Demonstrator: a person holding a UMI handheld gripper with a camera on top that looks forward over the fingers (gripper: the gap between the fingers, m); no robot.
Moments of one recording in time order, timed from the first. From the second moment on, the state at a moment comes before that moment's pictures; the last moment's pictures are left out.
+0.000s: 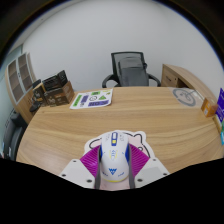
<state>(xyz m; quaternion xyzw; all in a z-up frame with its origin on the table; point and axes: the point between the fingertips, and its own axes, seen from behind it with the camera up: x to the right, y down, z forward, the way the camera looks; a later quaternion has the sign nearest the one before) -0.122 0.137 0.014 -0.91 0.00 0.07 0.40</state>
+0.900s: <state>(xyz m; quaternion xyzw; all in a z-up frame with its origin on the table) -0.100 -0.099 0.156 -0.88 0.02 0.11 0.45</state>
